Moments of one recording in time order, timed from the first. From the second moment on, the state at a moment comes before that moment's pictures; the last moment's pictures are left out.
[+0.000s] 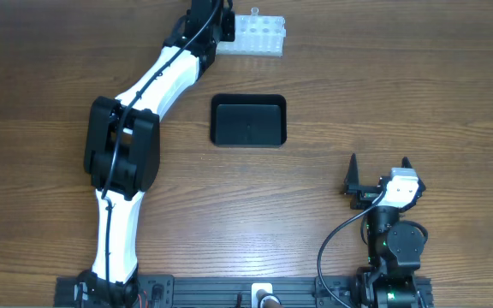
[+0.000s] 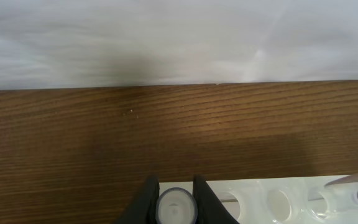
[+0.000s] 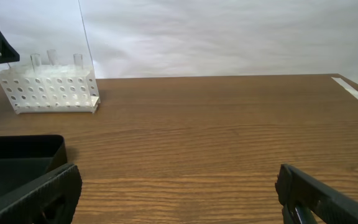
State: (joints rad) left arm -0.35 2.32 1.86 -0.12 -0.18 -0.19; right arm 0.01 0.02 0.01 -0.06 0.08 0.00
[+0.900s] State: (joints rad) left arm -0.45 1.79 1.90 -0.57 -0.23 -0.30; right arm 0.01 0.02 0.01 -0.06 0.08 0.00
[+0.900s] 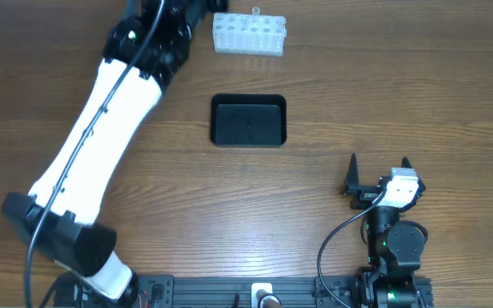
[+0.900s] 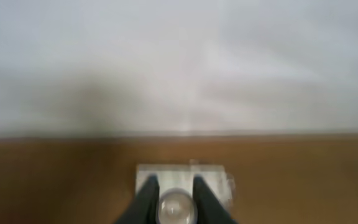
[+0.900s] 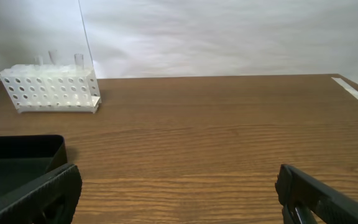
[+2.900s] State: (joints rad) left arm -0.54 2.07 1.77 -0.34 -0.41 -0.44; right arm 0.01 0.02 0.01 -0.06 0.08 0.00
